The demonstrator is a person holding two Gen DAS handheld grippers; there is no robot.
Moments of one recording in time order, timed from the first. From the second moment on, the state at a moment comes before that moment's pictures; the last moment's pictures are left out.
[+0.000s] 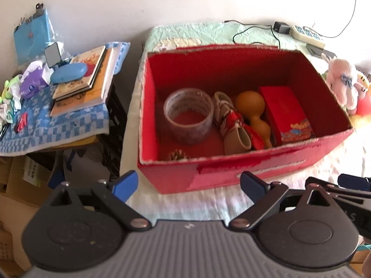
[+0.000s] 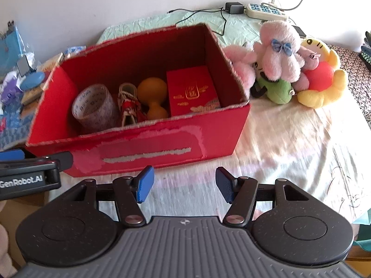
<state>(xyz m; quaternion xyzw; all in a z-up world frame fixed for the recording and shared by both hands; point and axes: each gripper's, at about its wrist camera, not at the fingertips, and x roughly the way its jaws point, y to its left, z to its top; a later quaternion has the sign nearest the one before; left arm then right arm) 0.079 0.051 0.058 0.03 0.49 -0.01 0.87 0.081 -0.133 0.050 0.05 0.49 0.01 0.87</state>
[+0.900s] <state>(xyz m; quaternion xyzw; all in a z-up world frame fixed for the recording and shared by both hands) 0.131 0.038 0.097 0.02 0.44 0.02 0.90 0.124 -0.153 0.103 0.09 0.39 0.00 0.92</state>
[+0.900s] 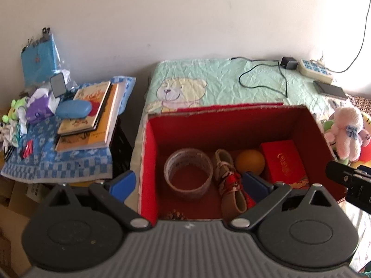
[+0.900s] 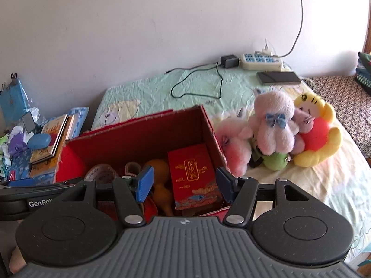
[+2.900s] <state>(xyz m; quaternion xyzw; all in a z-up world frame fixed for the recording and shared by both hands) 0.161 0.042 0.057 0.01 0.48 0.04 0.88 0.178 -0.142 0.071 0.05 0.43 0.05 0.90</state>
